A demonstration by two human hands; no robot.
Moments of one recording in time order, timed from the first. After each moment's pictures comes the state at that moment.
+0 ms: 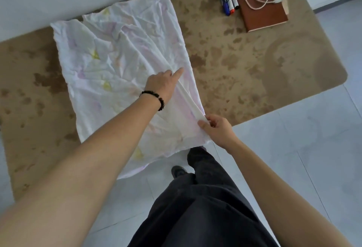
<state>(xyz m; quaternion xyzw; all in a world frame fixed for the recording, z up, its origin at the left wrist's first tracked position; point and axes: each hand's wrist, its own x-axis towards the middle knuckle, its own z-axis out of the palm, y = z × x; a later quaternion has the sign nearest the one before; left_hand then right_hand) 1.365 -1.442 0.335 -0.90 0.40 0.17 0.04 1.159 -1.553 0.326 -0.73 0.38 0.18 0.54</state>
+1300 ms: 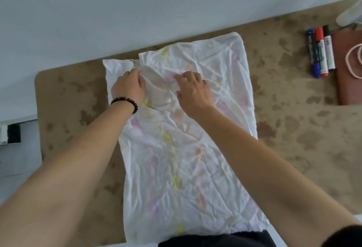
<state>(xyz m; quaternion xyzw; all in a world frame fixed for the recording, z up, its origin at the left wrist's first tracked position) 1.643 -1.301 0.305 -0.99 0.07 0.12 -0.06 1.554 -1.485 0.298 -0.97 0.06 0.09 0.22</state>
